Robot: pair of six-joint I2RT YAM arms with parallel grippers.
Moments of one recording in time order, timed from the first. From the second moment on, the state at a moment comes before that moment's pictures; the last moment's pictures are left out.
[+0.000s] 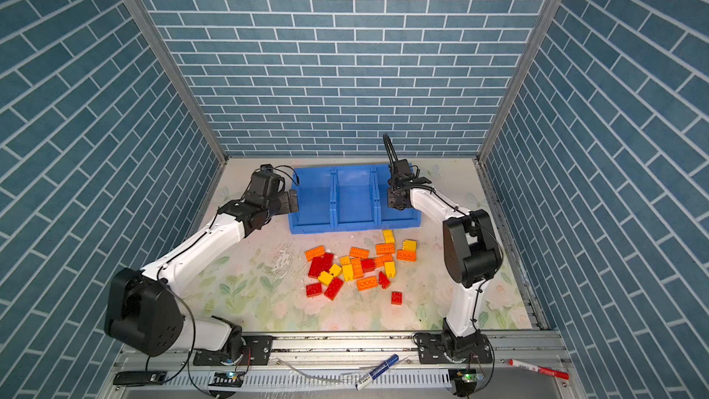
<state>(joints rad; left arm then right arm) -0.36 1.39 1.07 -0.45 -0.28 -0.37 0.41 1.92 1.46 -0.56 0.17 0.25</state>
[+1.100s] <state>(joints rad) -0.62 1.59 1.02 -0.70 -0.06 -0.23 0.47 1.48 0.97 -0.23 0.21 0.29</state>
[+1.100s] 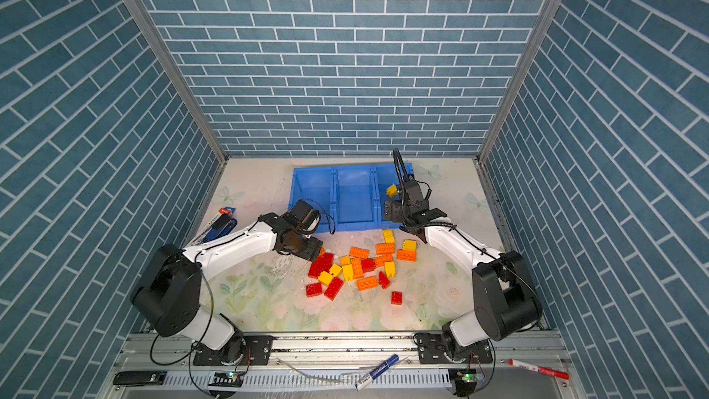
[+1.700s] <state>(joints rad) -0.62 1.75 1.06 -0.65 -0.03 -0.15 0.47 1.48 0.97 -0.21 0.22 0.29</state>
